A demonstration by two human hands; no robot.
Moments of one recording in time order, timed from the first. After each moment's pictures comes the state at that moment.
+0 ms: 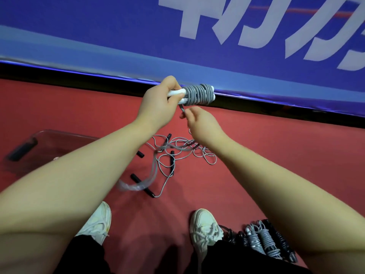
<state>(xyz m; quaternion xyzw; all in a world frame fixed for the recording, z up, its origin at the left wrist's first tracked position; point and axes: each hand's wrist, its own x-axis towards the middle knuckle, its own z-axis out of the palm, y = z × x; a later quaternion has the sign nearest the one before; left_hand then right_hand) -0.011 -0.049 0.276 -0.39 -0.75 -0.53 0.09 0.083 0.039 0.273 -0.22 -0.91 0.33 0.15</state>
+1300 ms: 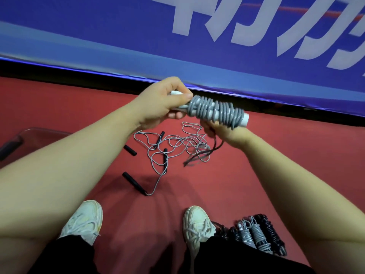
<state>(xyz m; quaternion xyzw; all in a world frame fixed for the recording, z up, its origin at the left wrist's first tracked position) 0.011 -0.054 0.300 -0.41 -0.57 -0.65 -0.28 0.125 0.106 0.270 -0.09 -0.86 0.50 0.10</state>
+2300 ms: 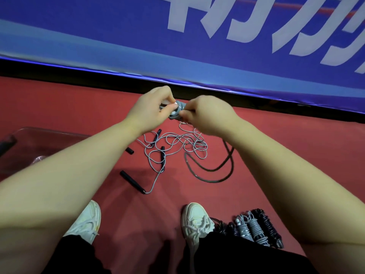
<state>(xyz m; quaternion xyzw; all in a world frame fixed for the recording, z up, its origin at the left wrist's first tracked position) -0.019 -0.045 0.250 -0.50 -0.75 -0.43 0.08 0.106 0.055 0.310 -0.14 -0.99 -0.01 0.09</state>
